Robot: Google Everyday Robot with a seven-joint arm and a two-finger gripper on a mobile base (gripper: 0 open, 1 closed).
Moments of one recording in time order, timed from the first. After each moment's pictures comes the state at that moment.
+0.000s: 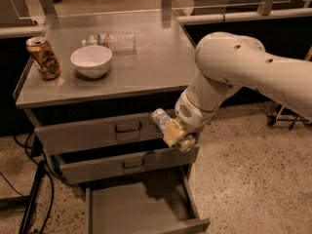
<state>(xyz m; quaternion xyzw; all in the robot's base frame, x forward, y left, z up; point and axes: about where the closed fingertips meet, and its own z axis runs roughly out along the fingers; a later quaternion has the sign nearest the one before) 0.489 -0.061 0.767 -0.35 0.92 0.14 0.08</state>
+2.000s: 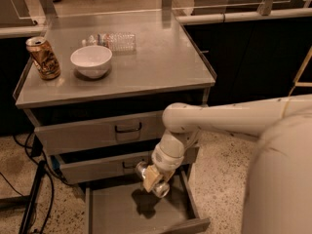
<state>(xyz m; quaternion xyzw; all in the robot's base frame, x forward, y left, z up) 0.454 -0.001 0.560 -0.29 0.93 0.21 -0.08</state>
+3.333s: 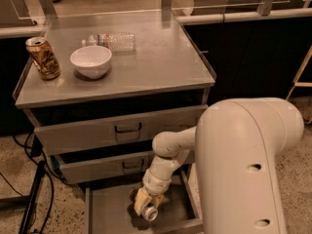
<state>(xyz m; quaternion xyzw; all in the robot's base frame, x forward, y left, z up) 0.418 0.035 0.430 -0.23 0.92 0.25 -0.20</state>
